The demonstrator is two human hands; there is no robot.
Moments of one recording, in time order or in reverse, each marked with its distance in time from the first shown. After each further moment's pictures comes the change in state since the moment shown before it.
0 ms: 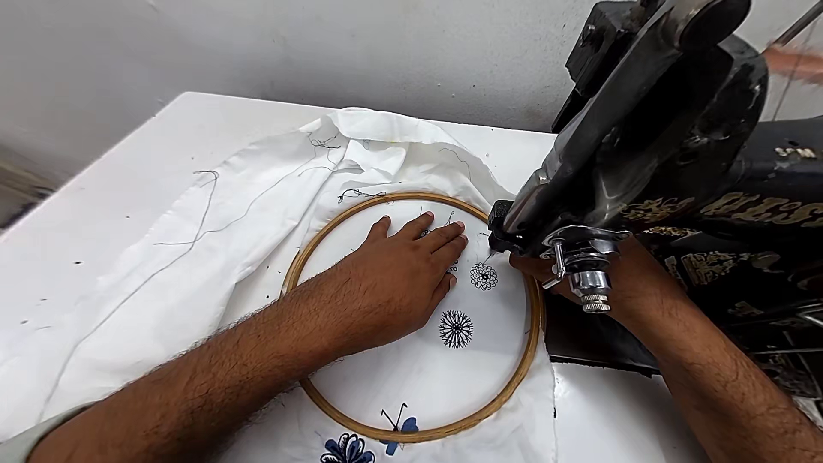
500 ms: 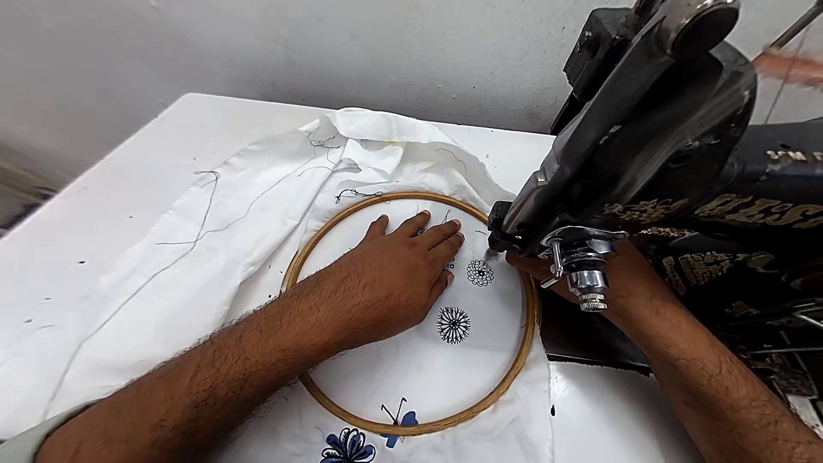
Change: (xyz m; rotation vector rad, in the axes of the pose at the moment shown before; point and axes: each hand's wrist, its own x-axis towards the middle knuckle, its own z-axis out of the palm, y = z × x) left_hand 0.000 -0.002 -0.001 -0.003 0.000 -0.017; right_hand 0.004 0.009 0.012 0.022 0.079 -0.059
